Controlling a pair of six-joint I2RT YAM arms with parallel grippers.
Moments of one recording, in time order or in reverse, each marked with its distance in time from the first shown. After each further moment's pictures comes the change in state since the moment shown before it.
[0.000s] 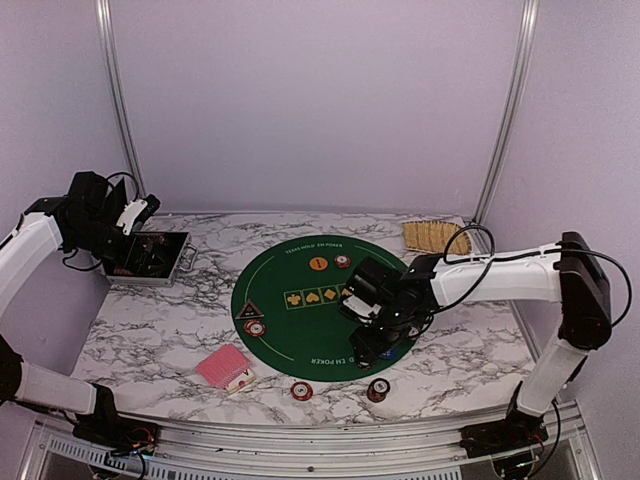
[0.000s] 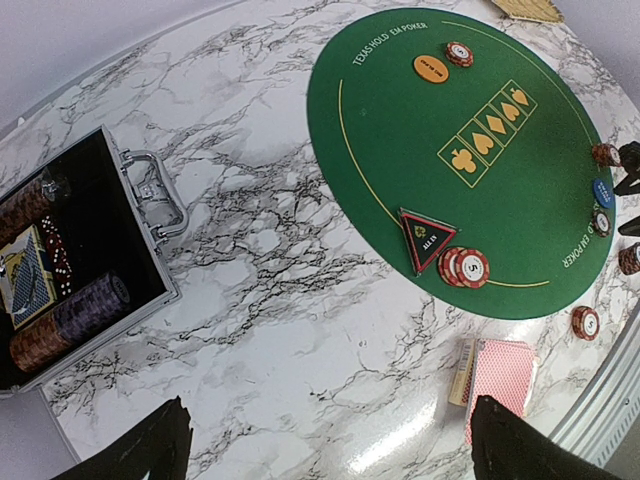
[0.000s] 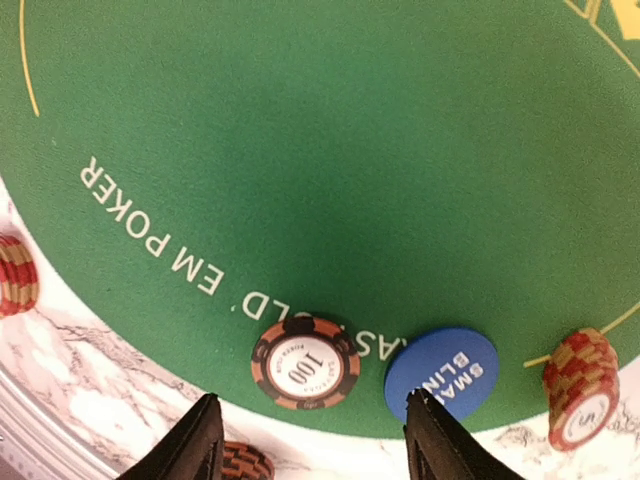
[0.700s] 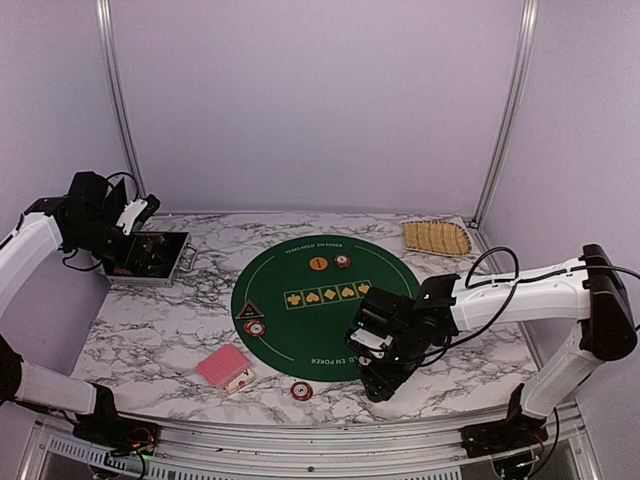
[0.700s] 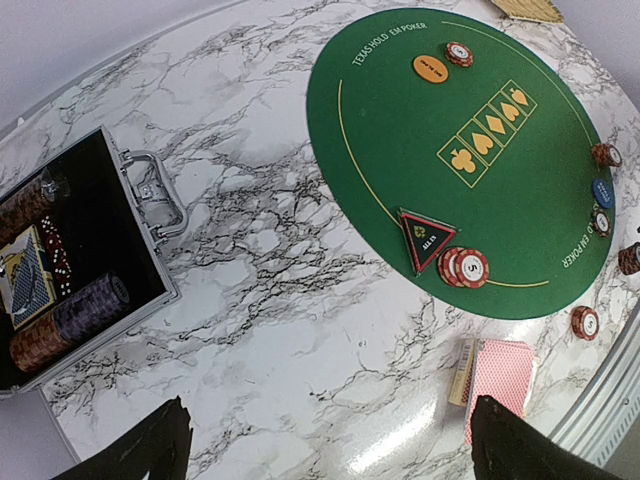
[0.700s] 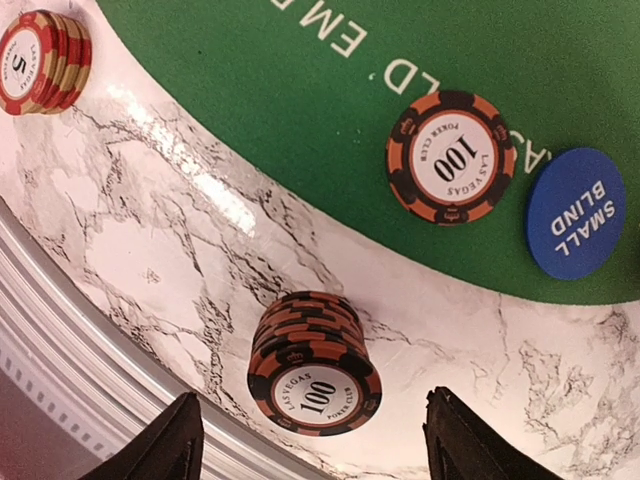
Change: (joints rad) left arm 0.000 0.000 0.000 0.000 0.001 0.000; right arm 0.147 -0.148 -0.126 -0.115 -0.079 0.060
